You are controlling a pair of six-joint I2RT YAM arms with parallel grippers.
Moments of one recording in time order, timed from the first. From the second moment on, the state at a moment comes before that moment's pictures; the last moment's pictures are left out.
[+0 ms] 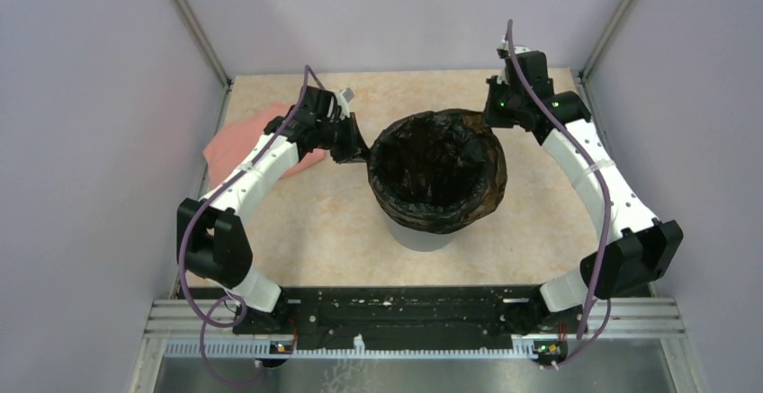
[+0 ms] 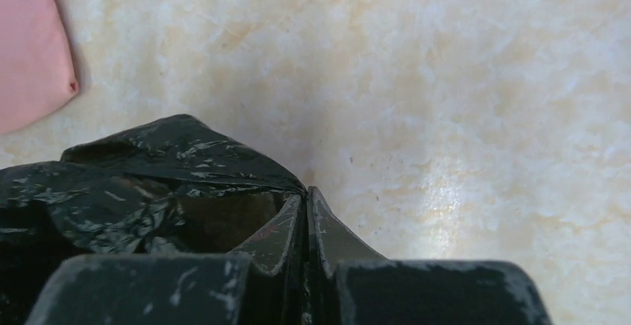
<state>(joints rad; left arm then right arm) -0.36 1.56 1.34 -0.60 0.50 -0.55 0.37 1.47 1.61 -0.83 0.11 0.28</state>
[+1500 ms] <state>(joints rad) -0.36 1.48 1.19 -0.55 0.46 -0.58 0.17 0.75 0.98 -0.81 -0.23 0.74</state>
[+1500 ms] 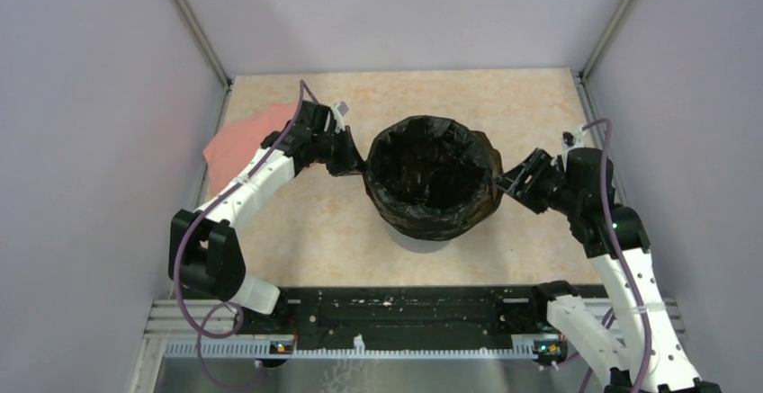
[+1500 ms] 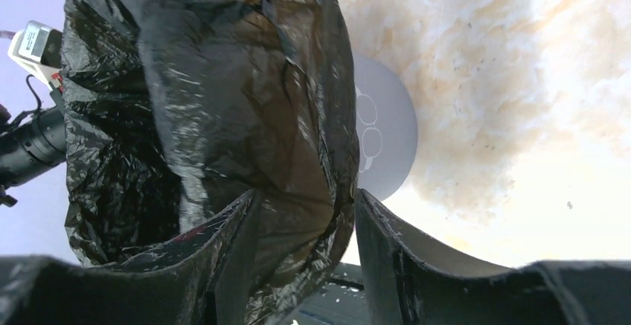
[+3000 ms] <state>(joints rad) -0.36 1.48 1.16 -0.53 0.46 -0.60 0.17 0.61 0.63 -0.57 -0.25 0.99</state>
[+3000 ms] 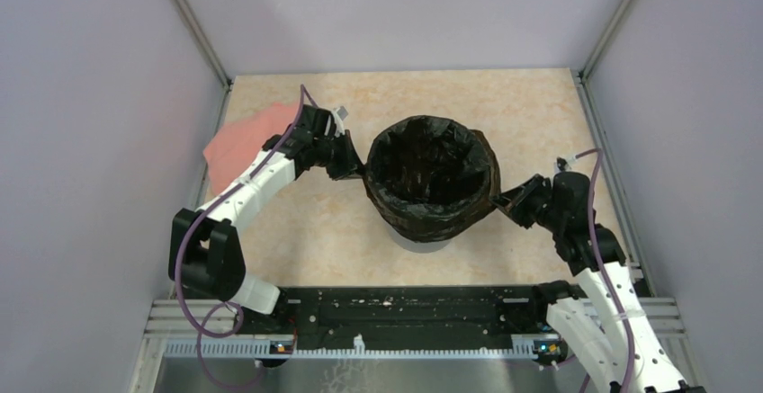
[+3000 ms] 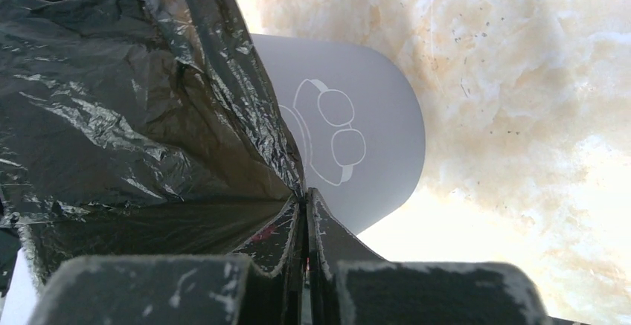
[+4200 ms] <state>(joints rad) -0.36 1.57 1.02 -0.44 0.30 -0.60 0.17 0.81 0.49 -0.46 -0.02 0.72</state>
